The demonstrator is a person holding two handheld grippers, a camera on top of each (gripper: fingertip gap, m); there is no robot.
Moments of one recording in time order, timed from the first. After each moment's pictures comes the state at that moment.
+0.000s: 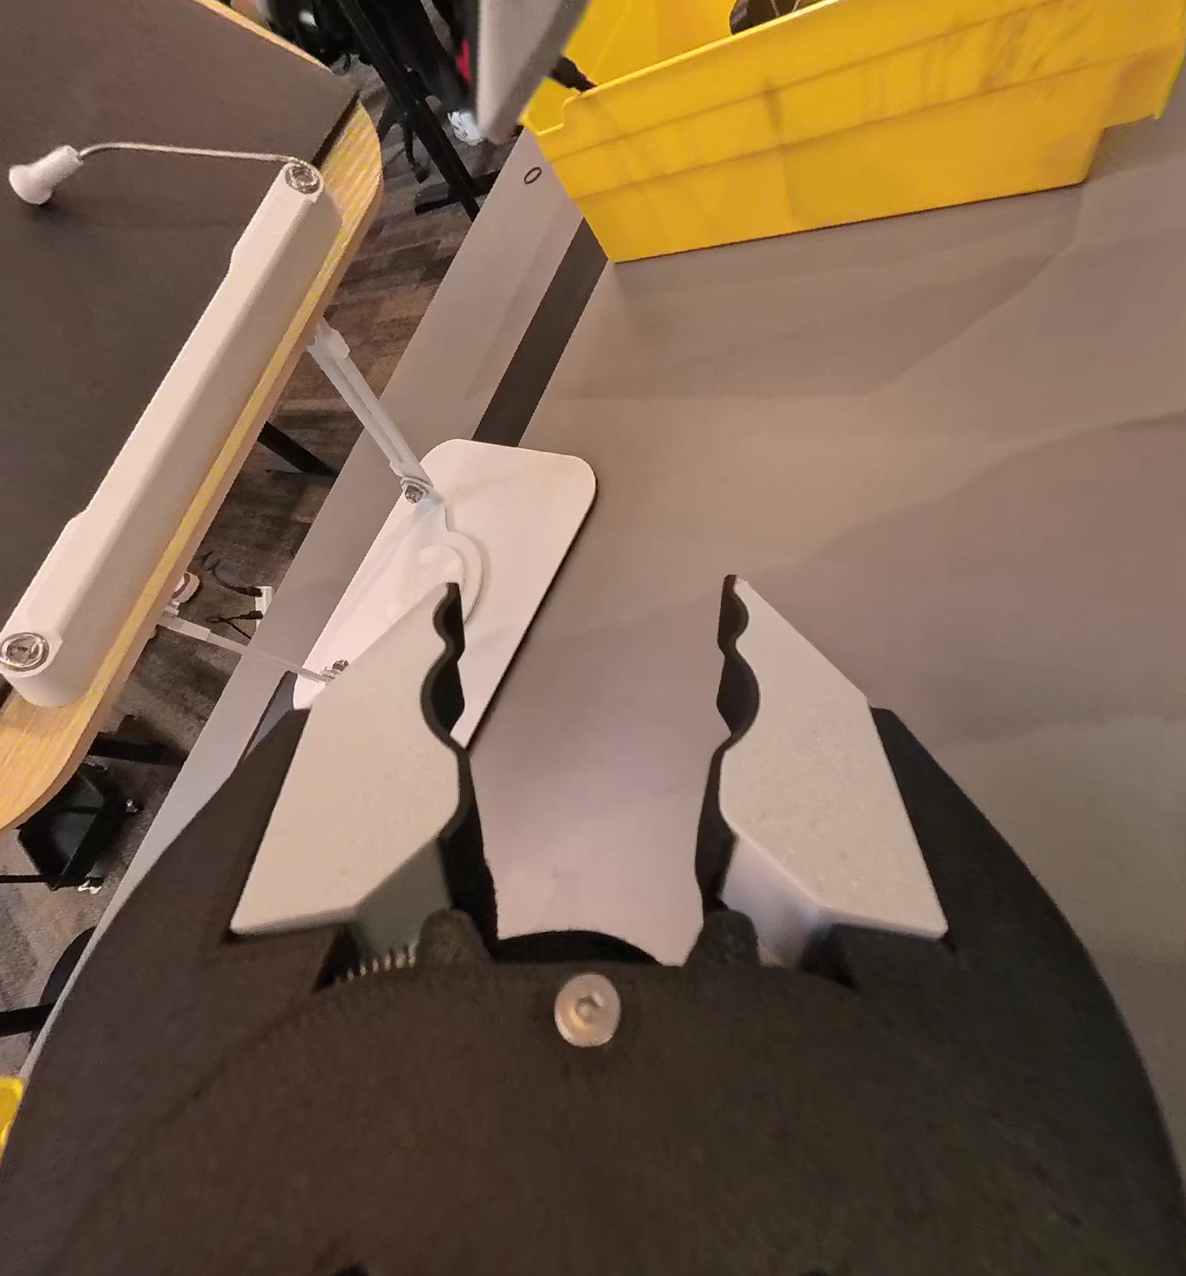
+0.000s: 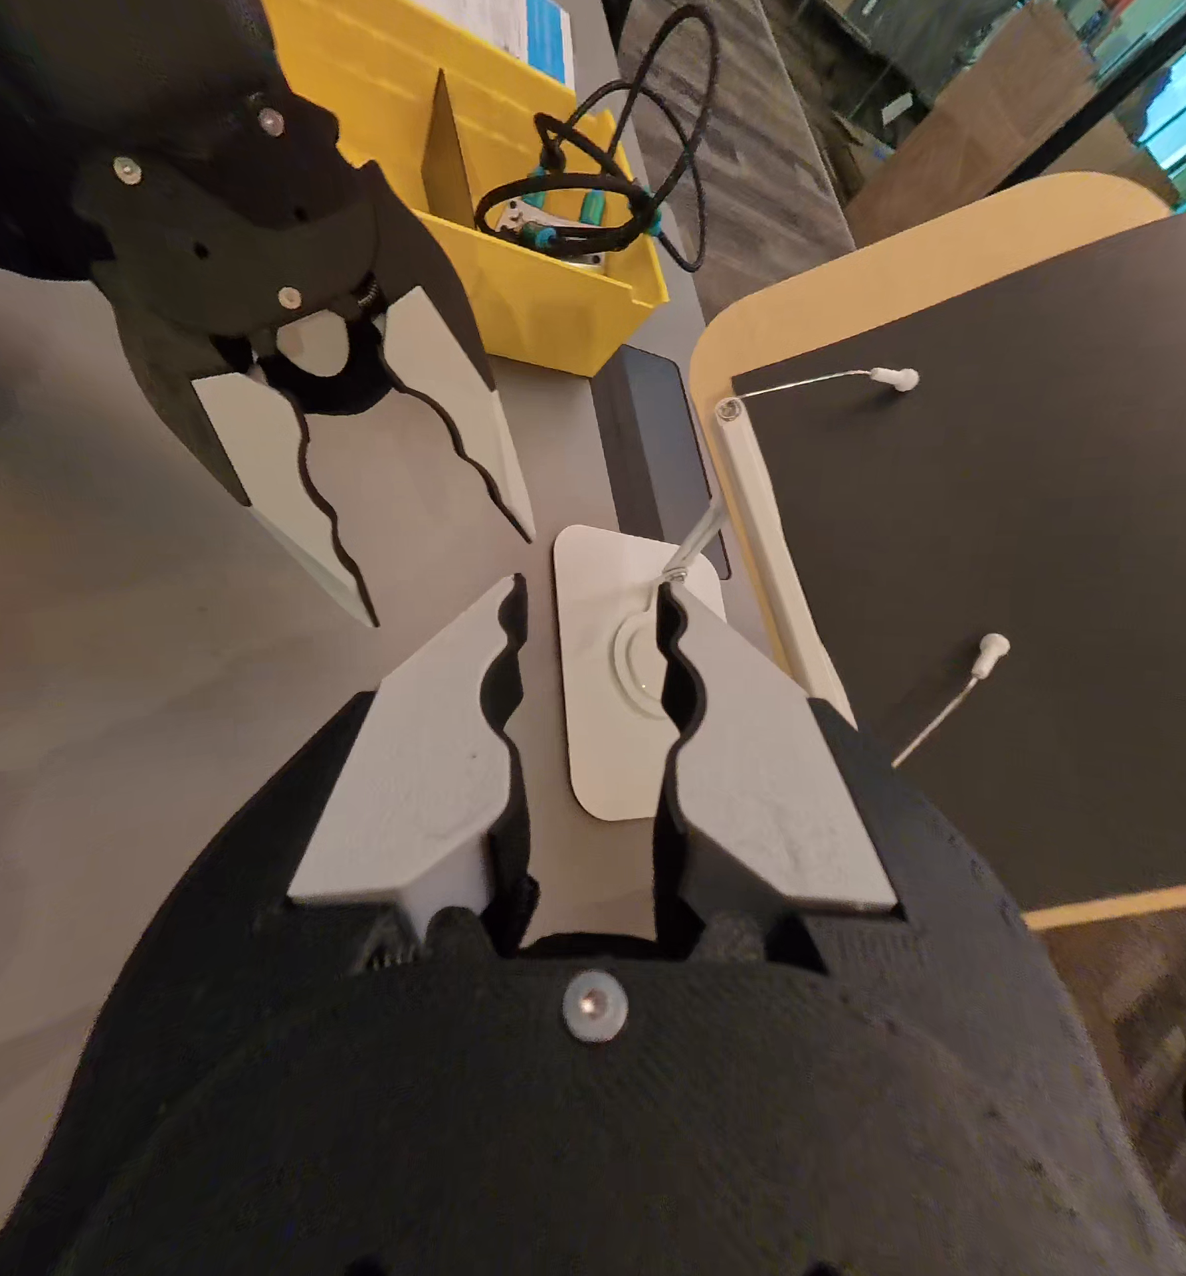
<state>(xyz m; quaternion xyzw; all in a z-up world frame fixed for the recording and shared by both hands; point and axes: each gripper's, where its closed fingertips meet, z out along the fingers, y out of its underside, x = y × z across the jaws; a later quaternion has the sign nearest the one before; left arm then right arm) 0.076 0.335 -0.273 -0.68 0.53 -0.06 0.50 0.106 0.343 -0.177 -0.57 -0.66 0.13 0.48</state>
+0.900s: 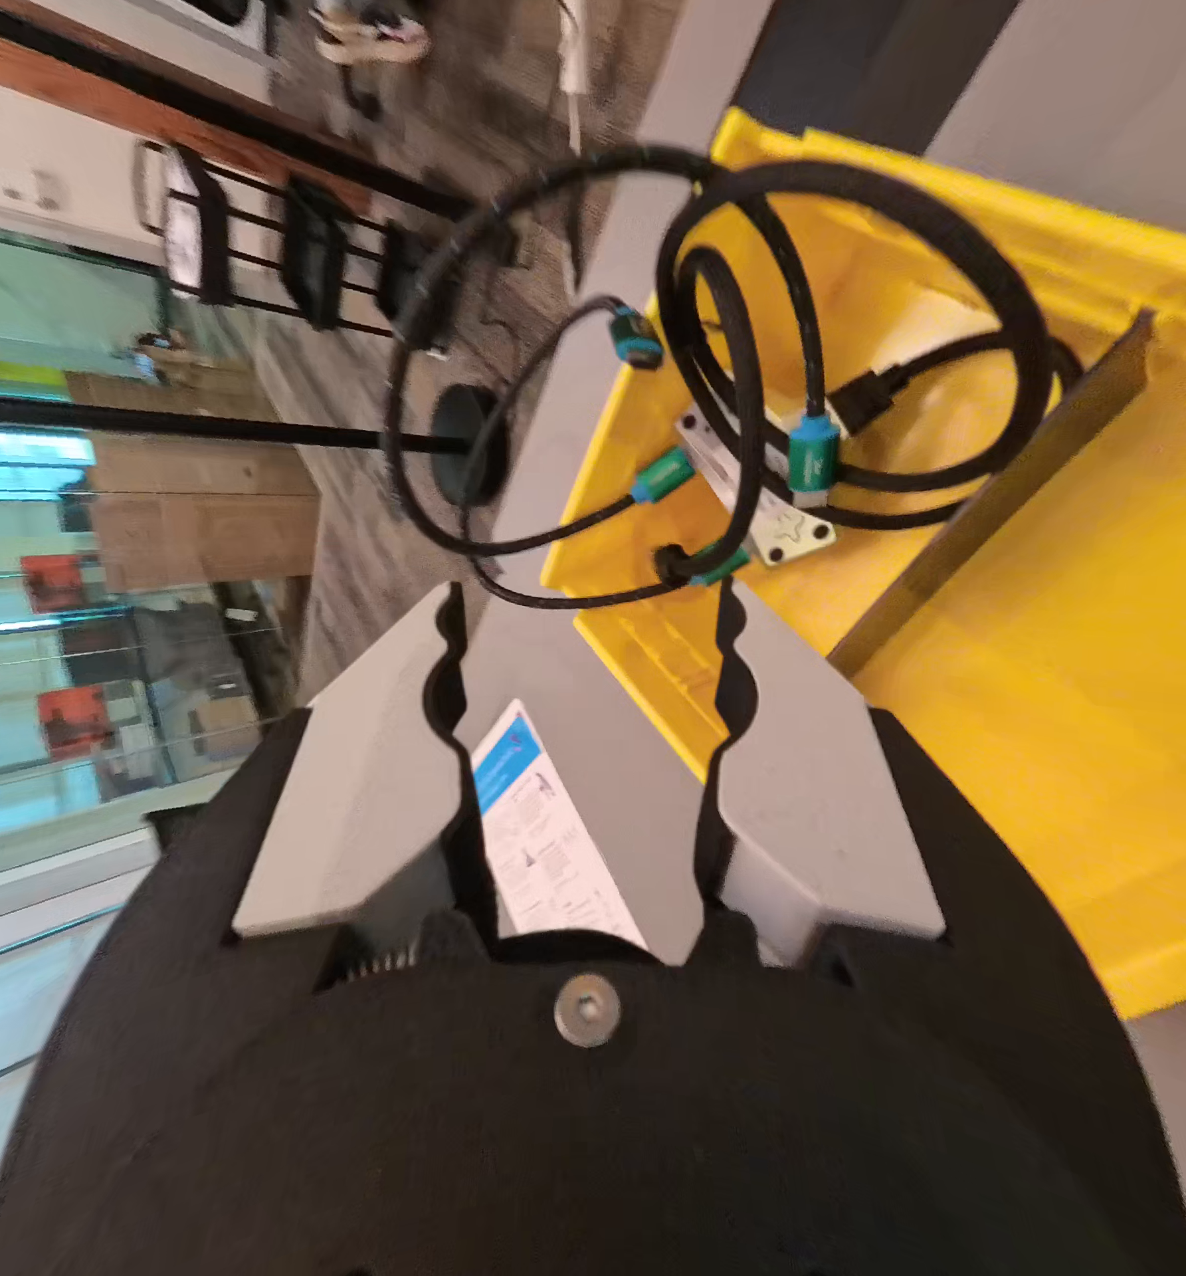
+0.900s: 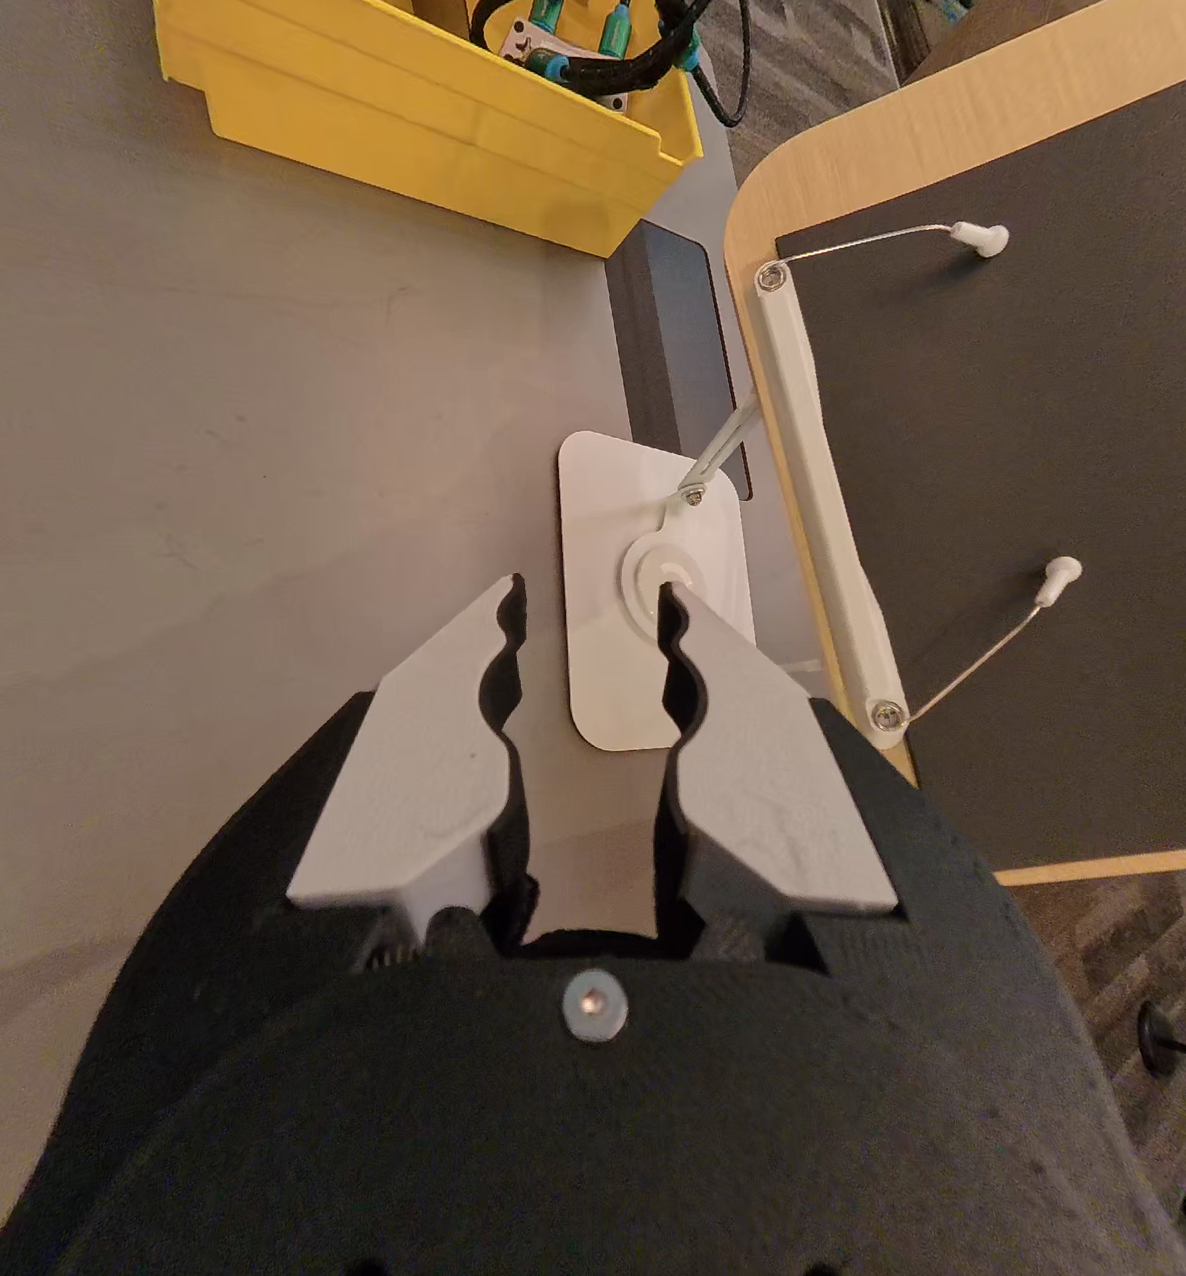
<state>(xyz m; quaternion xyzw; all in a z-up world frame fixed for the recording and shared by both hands) -0.305 0.399 -0.206 -0.79 0.44 0.29 0.31 0.125 0.360 -0.211 -0.59 -0.68 0.09 0.43</state>
